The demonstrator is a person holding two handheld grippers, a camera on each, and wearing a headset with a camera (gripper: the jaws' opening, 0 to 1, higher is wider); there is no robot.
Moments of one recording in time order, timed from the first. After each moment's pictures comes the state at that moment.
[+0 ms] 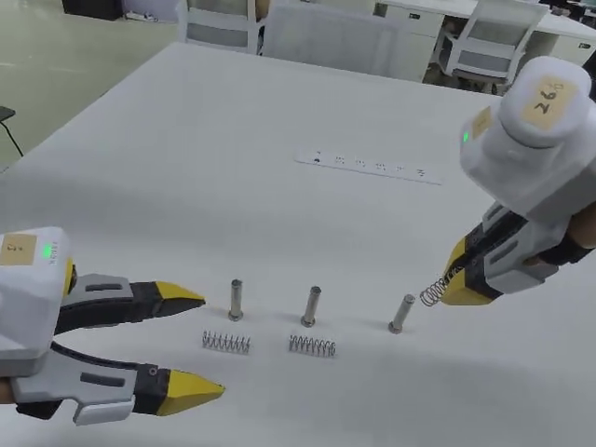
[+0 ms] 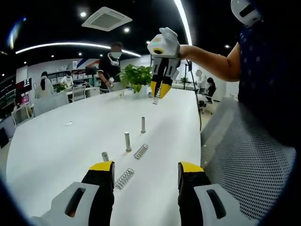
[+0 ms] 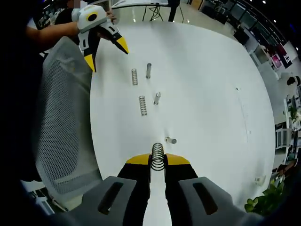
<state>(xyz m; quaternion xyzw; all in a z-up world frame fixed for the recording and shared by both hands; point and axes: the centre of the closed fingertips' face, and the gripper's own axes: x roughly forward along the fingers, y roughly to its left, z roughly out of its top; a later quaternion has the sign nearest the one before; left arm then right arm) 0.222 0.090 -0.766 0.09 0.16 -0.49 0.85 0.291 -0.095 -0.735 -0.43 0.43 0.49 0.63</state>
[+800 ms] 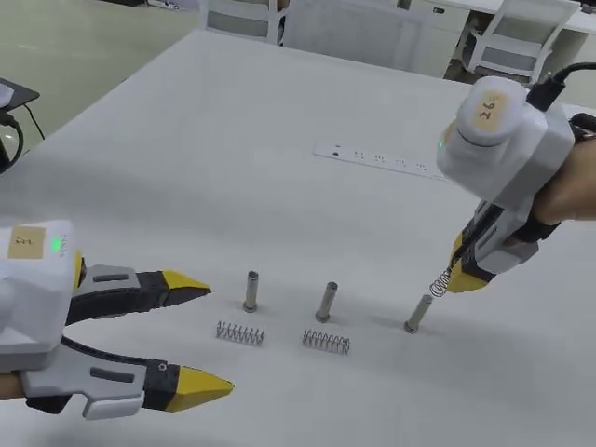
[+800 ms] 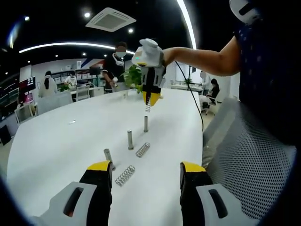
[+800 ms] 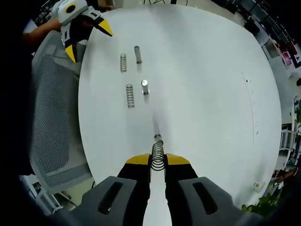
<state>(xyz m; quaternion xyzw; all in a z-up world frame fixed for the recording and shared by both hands) 0.221 0.094 -0.768 0.09 0.16 -0.48 0.86 0.327 -0.095 -0.770 -0.46 0.48 0.48 0.57</state>
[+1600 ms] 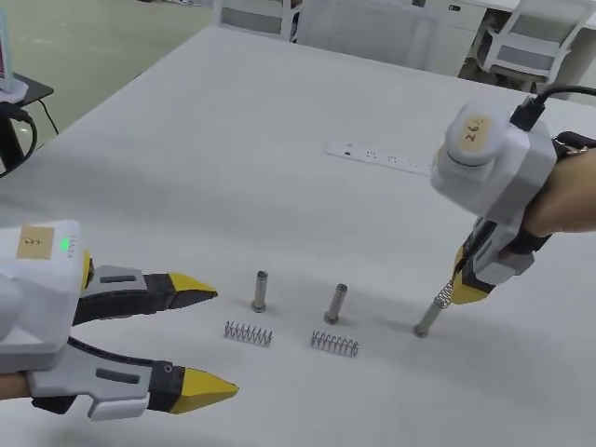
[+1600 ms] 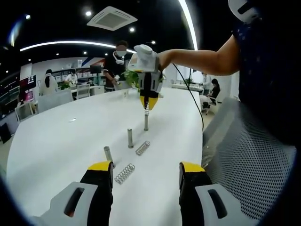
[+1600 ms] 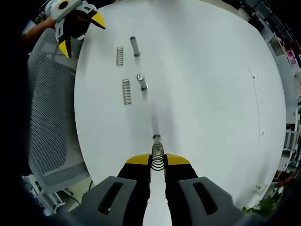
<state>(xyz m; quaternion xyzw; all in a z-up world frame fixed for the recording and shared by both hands) 0.219 0.097 -0.771 0.08 0.16 -0.48 0.86 0.331 -0.096 -0.789 -0.46 0.50 0.49 0.55</state>
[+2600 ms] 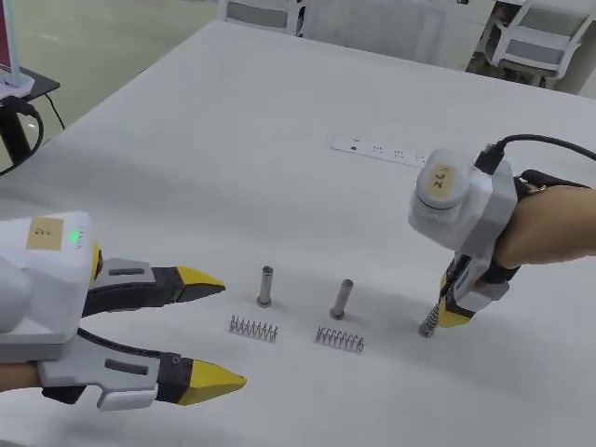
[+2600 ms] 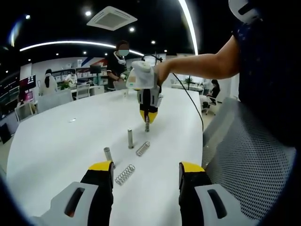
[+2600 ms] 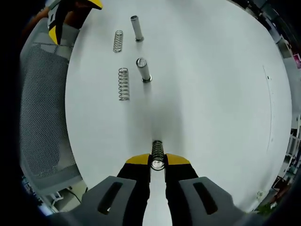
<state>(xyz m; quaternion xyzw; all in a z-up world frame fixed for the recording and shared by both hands) 0.221 0.096 -0.769 0.08 0.16 -0.48 0.86 0.327 -0.094 -0.837 -0.48 0.51 0.49 0.52</state>
